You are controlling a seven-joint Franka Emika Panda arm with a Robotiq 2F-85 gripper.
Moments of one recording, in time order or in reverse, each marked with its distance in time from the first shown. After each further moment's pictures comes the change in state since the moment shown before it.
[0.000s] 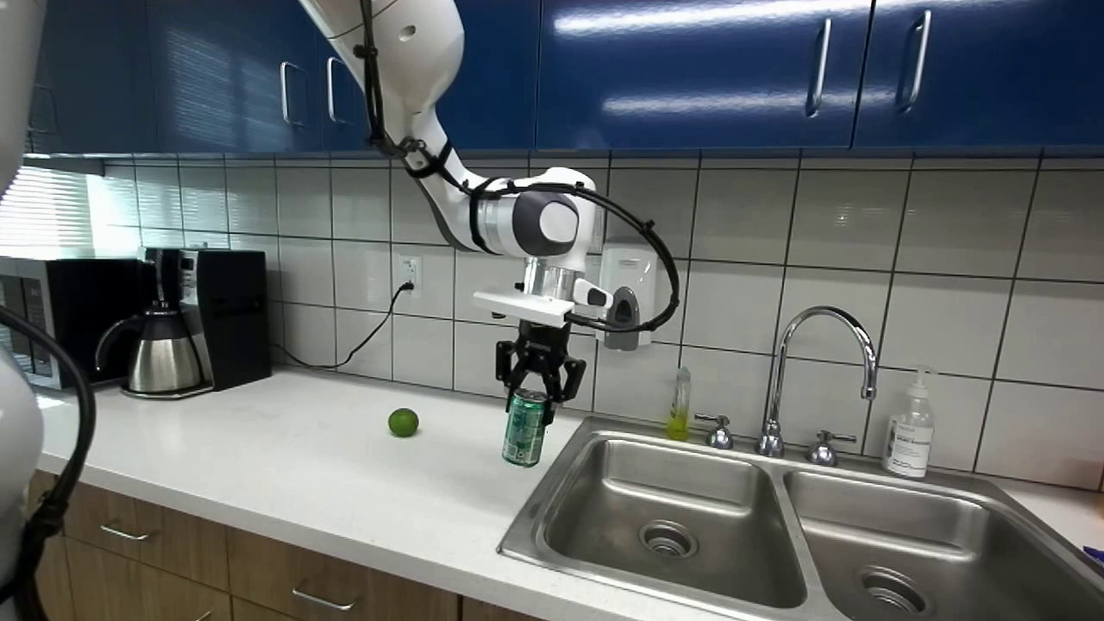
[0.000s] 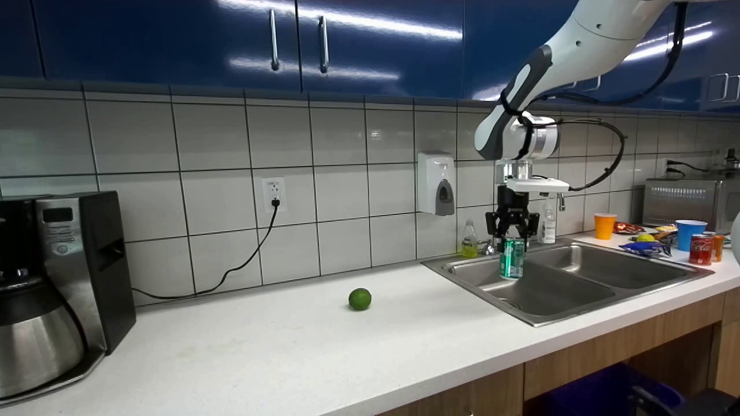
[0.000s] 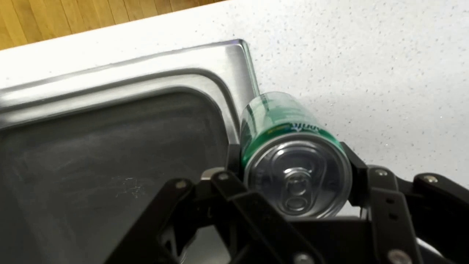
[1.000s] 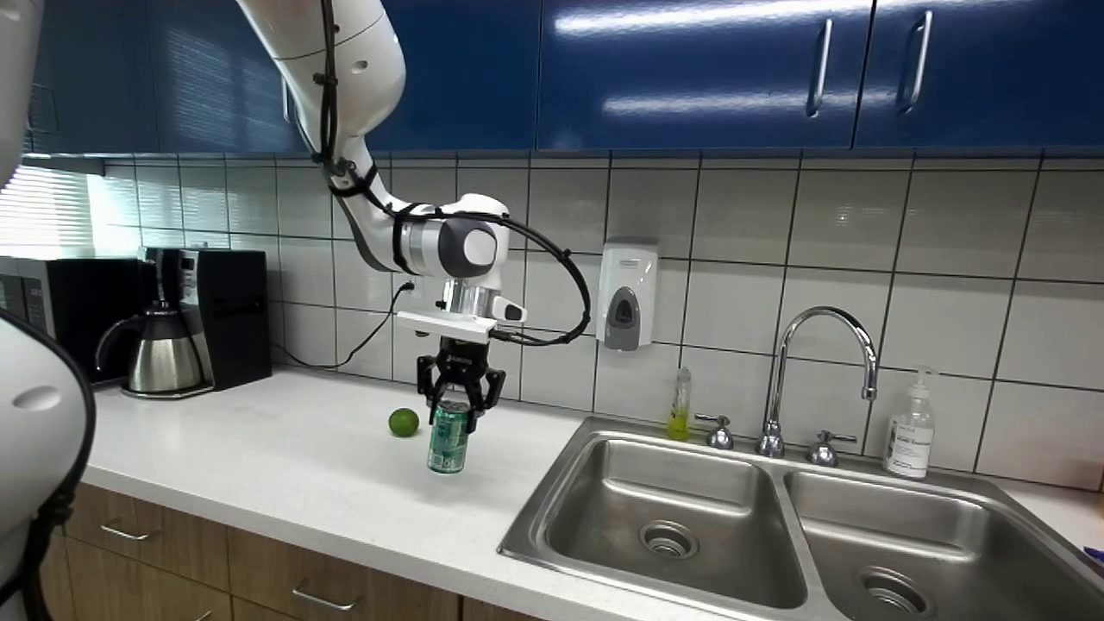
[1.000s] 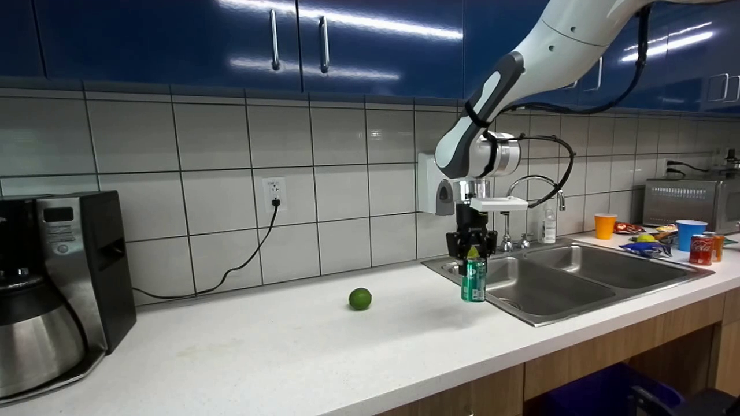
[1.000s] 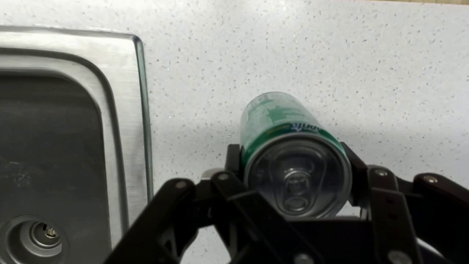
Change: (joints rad) arm 0.141 0.009 0.093 -0.091 -0.015 0.091 0.000
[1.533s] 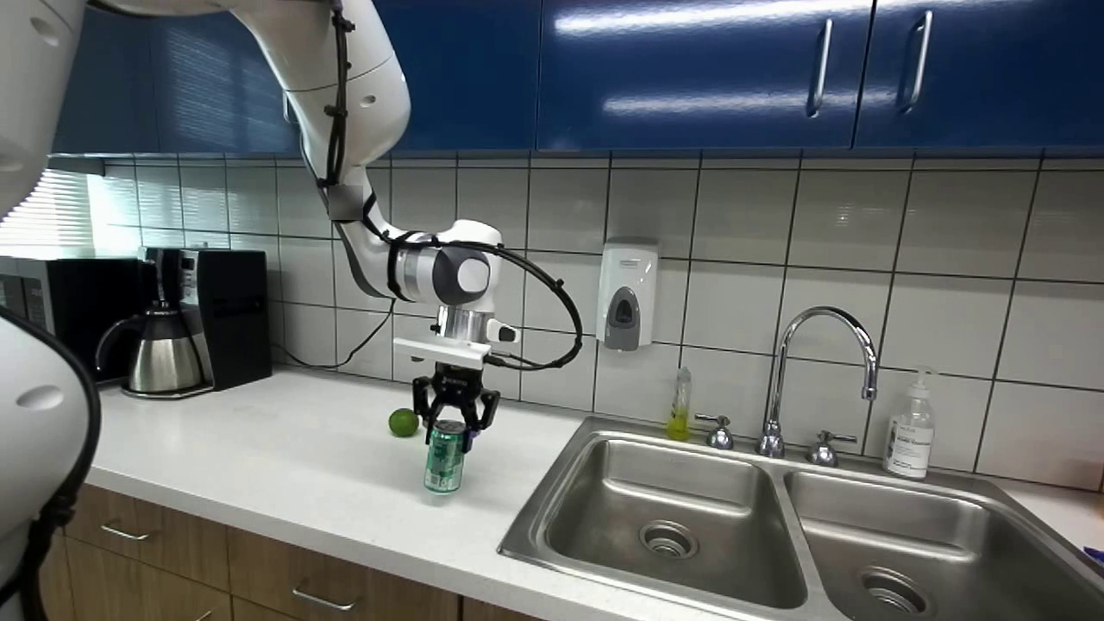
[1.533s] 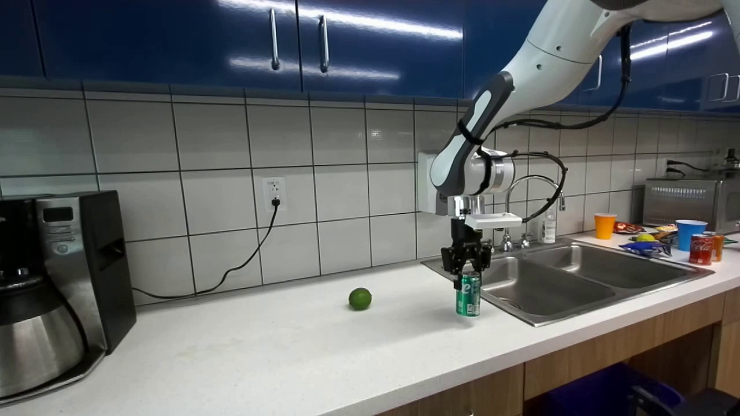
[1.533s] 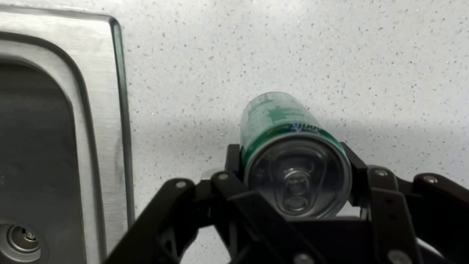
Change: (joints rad) arm 0.008 0.077 0.015 -0.006 0.000 0.096 0.001
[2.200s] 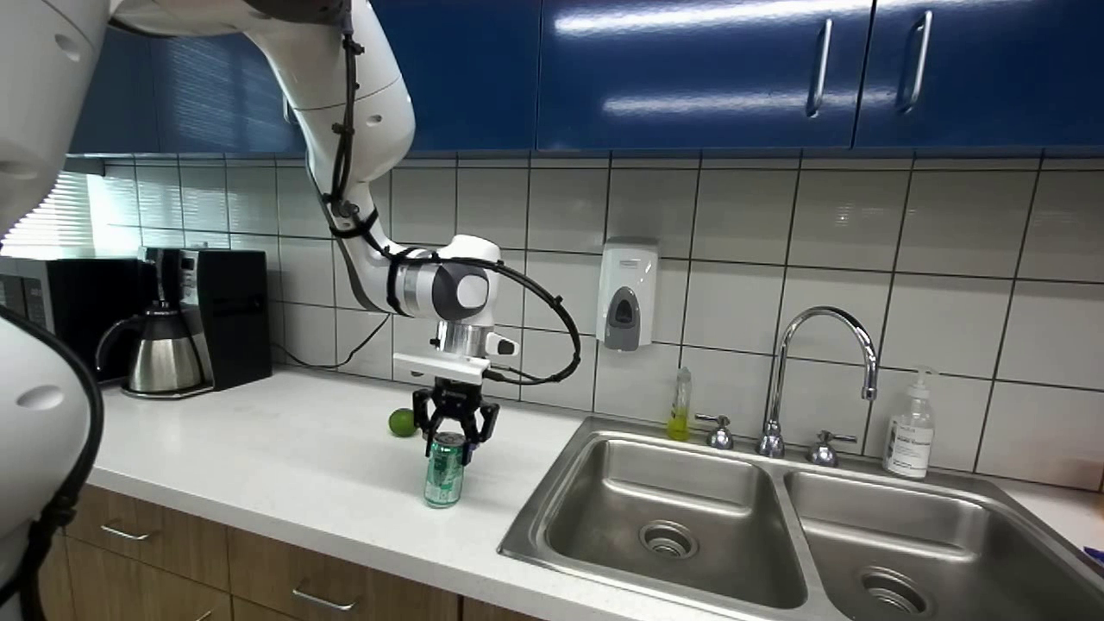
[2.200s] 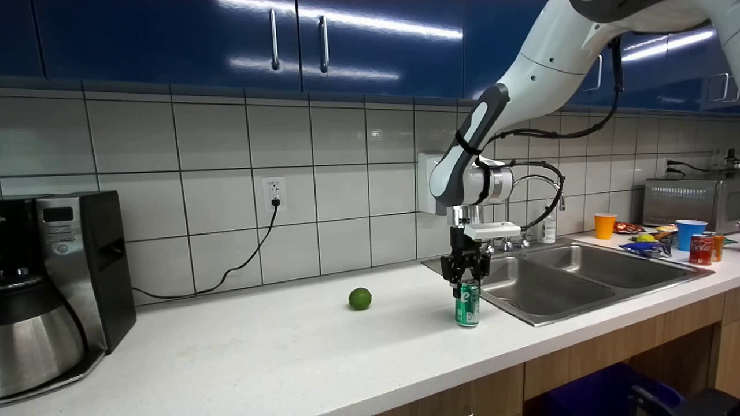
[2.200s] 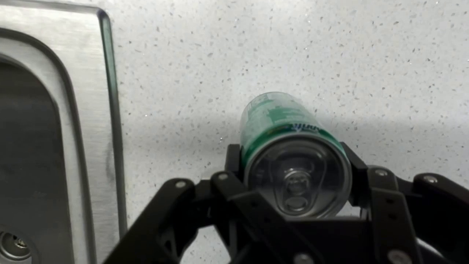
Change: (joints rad) arm 0.001 0.044 0.003 0.001 0.000 0.045 0.000
